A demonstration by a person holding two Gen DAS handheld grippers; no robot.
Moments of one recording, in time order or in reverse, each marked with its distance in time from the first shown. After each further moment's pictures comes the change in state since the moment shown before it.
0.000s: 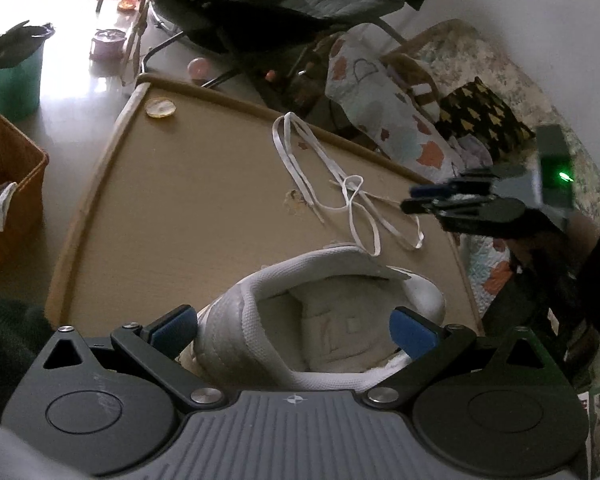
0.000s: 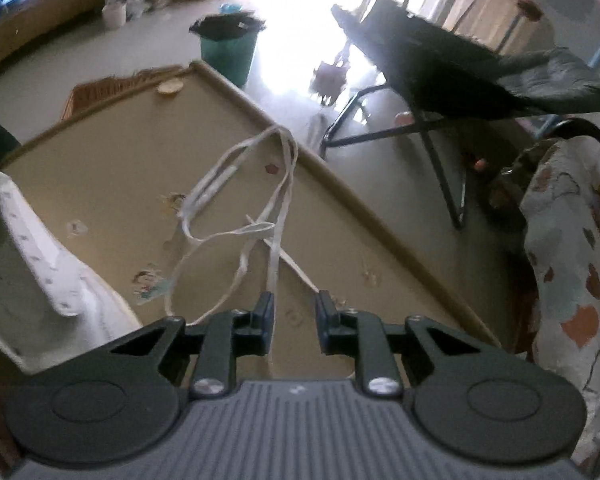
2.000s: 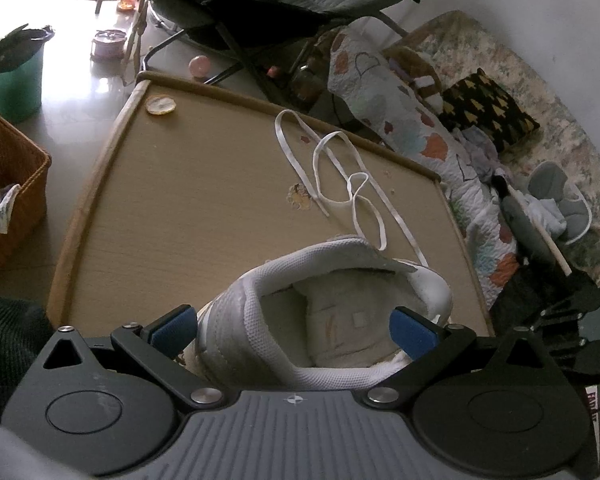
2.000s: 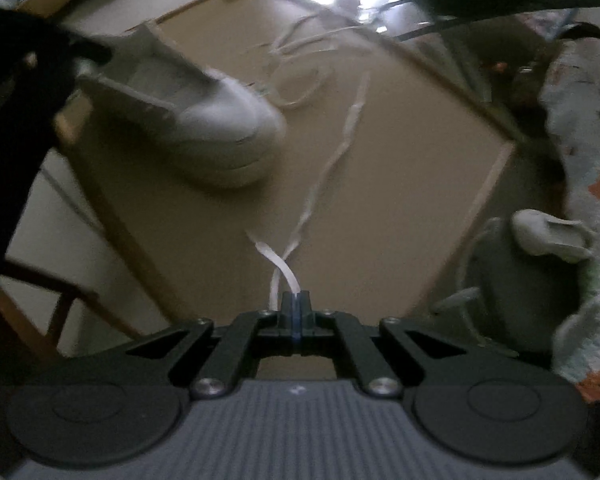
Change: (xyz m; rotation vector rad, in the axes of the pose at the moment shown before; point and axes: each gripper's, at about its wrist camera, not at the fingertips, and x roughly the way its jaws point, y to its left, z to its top) left arm -0.001 0.003 0.000 0.014 0.018 0.022; right arm -0.095 0.059 -0.123 0.107 0.200 0.166
